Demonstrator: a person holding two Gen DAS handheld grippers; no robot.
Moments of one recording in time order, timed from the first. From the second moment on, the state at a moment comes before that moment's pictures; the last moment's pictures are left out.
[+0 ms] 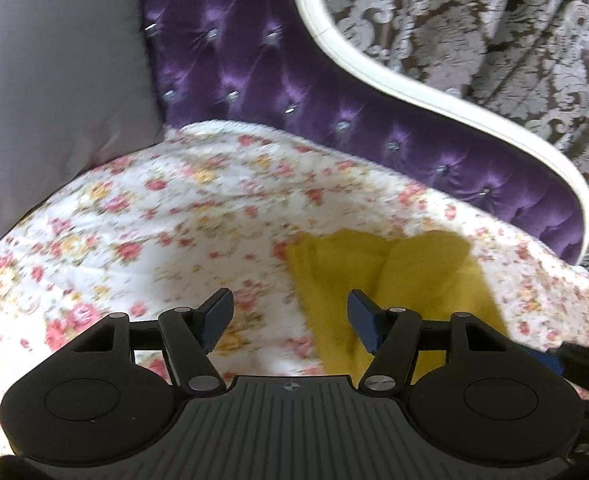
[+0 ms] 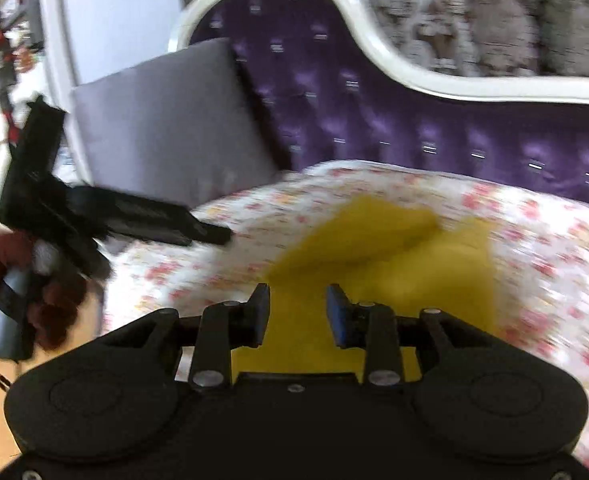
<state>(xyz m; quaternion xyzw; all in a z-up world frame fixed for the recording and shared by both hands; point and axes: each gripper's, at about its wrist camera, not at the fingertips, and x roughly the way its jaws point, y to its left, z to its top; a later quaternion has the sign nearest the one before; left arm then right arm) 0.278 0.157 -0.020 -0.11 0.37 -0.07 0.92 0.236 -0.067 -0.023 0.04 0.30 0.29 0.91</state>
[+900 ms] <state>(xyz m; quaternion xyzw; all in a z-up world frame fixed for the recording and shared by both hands) 0.371 0.108 -0.056 -0.07 0.41 0.03 0.91 0.213 -0.110 -0.066 0.07 0.34 0.26 0.90</state>
